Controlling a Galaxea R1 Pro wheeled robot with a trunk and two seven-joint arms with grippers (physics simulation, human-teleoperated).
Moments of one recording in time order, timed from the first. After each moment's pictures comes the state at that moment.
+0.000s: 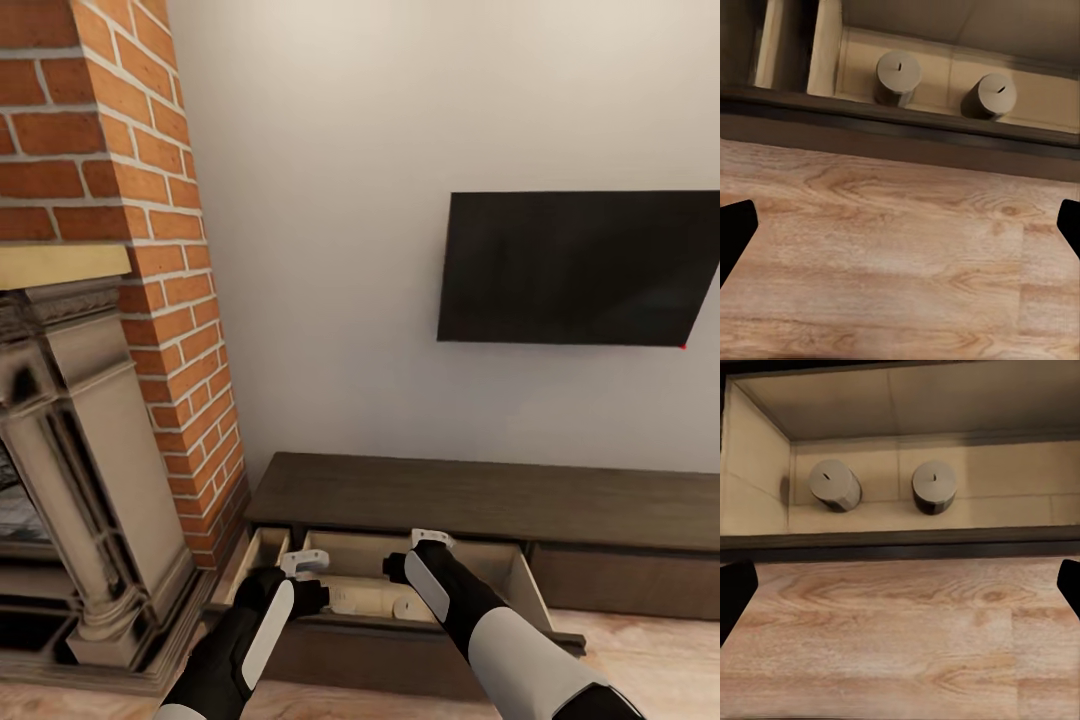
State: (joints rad) left arm -0.42 -0.17 -0.15 -0.98 0.31 0.81 0.33; right arm -0.72 0.17 0.36 -0.47 -0.57 0.50 -0.41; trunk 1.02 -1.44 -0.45
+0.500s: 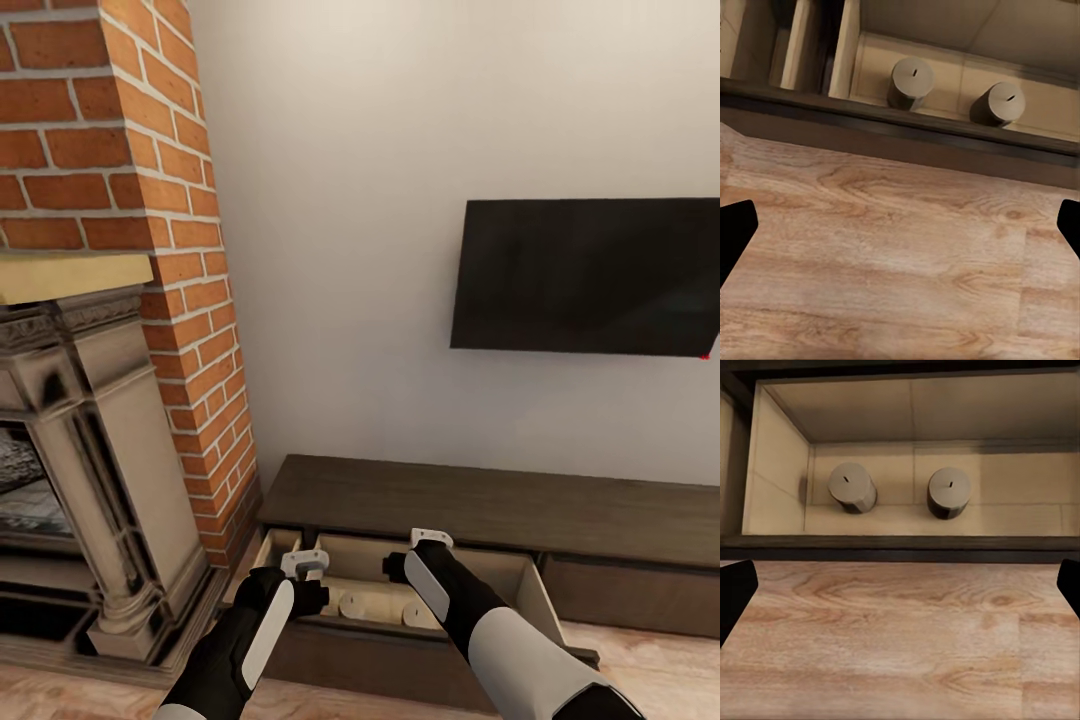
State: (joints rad) left arm -0.42 -0.17 -0.15 -0.98 0.32 0.81 0.33; right arm -0.72 0.17 0.36 -0.47 -0.57 0.49 -0.41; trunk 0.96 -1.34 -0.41
